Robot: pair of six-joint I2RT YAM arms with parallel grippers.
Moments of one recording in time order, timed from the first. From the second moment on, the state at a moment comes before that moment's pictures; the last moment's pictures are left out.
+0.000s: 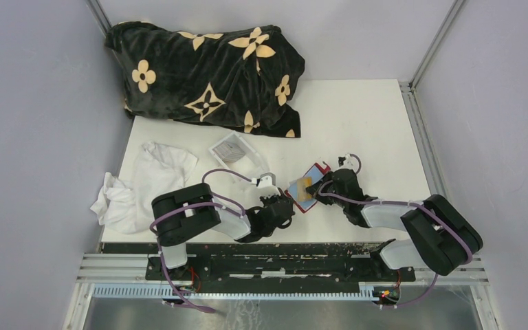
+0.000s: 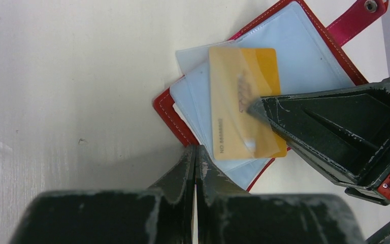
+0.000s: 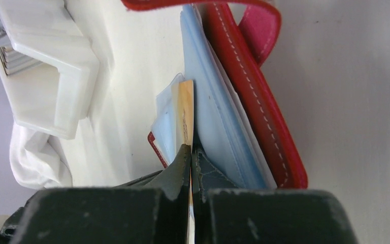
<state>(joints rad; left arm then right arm) -1.21 1.83 0.63 0.58 -0.68 -1.11 0.55 1.37 0.30 0.48 -0.01 0.99</state>
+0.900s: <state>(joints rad) -1.18 1.83 0.68 0.51 -0.65 -1.11 0.55 1.27 0.35 0.22 -0.12 0.81</state>
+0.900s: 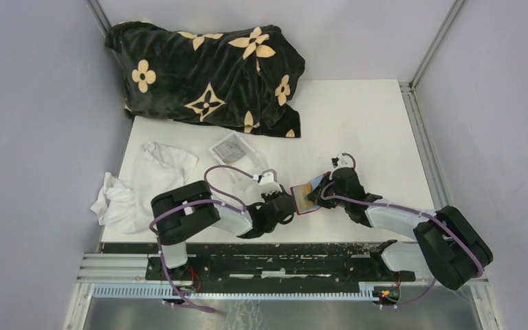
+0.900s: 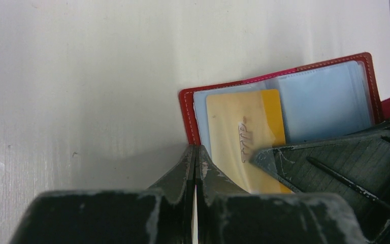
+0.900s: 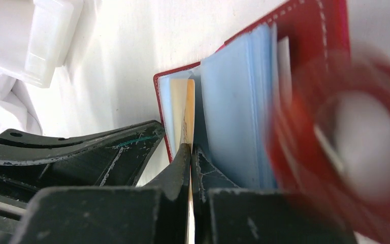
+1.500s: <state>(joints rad) -1.16 1.84 0.69 0.51 -0.64 -1.11 0.55 1.28 0.38 0.14 -0.14 0.77</state>
